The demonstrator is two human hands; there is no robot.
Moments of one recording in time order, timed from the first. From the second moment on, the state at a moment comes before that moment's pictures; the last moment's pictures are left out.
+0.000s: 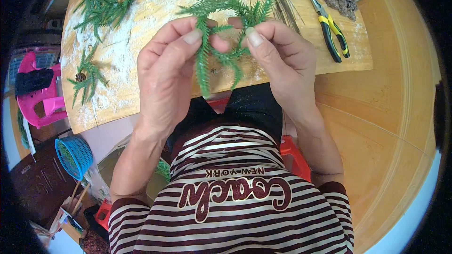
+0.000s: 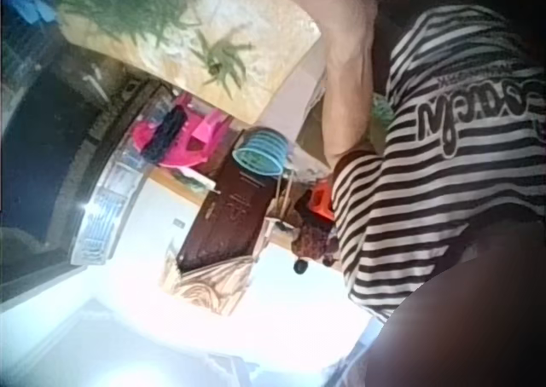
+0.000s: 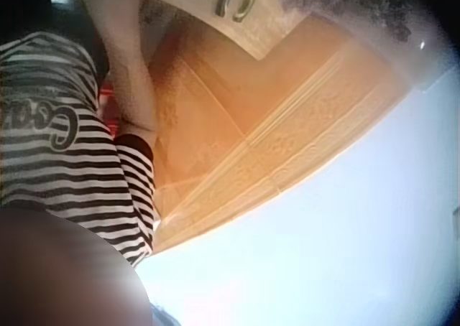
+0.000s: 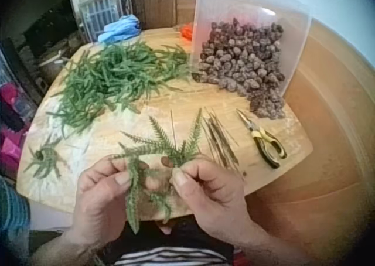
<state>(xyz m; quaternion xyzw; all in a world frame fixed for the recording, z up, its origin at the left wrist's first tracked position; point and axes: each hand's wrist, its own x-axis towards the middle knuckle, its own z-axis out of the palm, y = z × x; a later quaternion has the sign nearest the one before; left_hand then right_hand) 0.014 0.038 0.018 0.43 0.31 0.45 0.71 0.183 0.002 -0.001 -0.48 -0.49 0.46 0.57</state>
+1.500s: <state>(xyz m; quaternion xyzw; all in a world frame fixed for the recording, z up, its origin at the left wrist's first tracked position) 0.091 0.195 0.022 0.90 0.24 0.35 0.05 0.261 -0.007 -0.025 -0.53 -0.50 0.34 0.60</state>
